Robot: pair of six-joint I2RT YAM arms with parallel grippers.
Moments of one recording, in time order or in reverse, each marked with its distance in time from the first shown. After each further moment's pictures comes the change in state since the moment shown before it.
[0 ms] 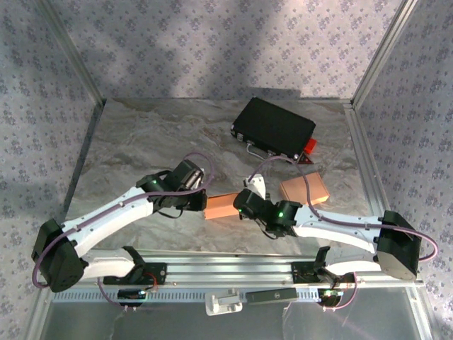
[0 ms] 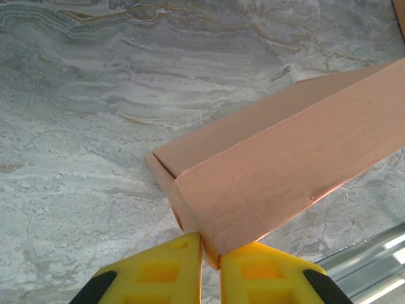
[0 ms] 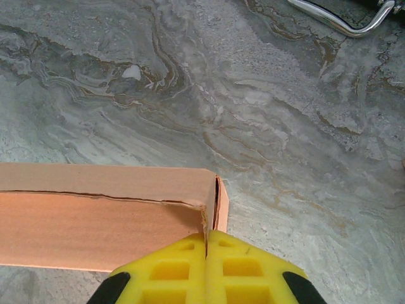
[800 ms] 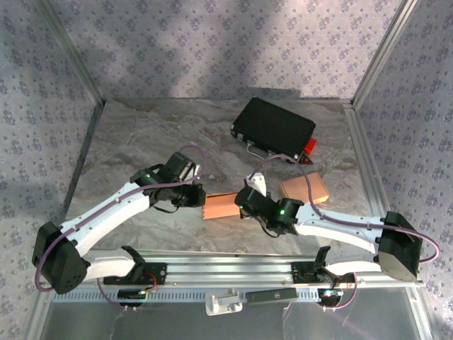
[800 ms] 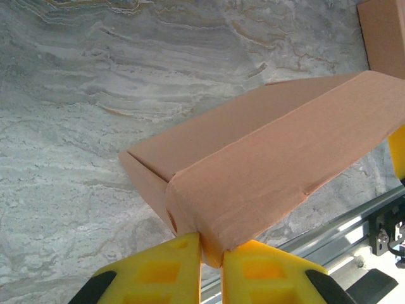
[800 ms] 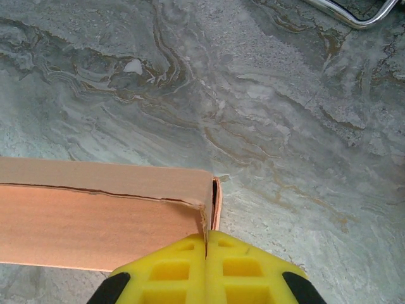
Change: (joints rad) left arm 0.104 0.000 0.023 -0.022 0.173 0.019; right arm -0.033 -0.009 0.018 -0.031 -0.055 -0.010
